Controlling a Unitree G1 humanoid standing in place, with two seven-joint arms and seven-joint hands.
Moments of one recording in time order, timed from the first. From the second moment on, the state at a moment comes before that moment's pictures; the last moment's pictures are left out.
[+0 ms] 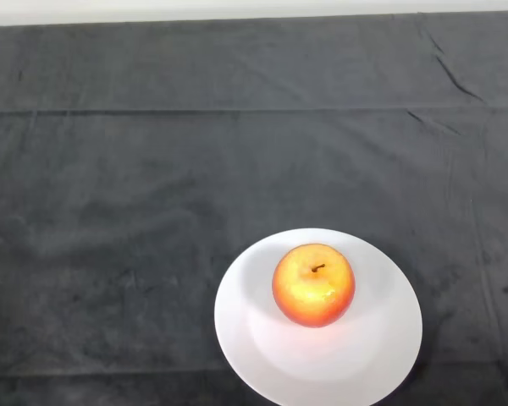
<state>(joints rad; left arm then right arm) 0.10 0.40 0.65 -0.46 -0.14 0.11 0.60 -0.72 -0.56 -0.89 1.19 0.84 0.35 0.40</state>
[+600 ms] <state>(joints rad) 0.10 0.40 0.65 -0.46 -0.15 0.11 0.59 -0.72 -0.56 -0.89 1.19 0.84 0.35 0.40</state>
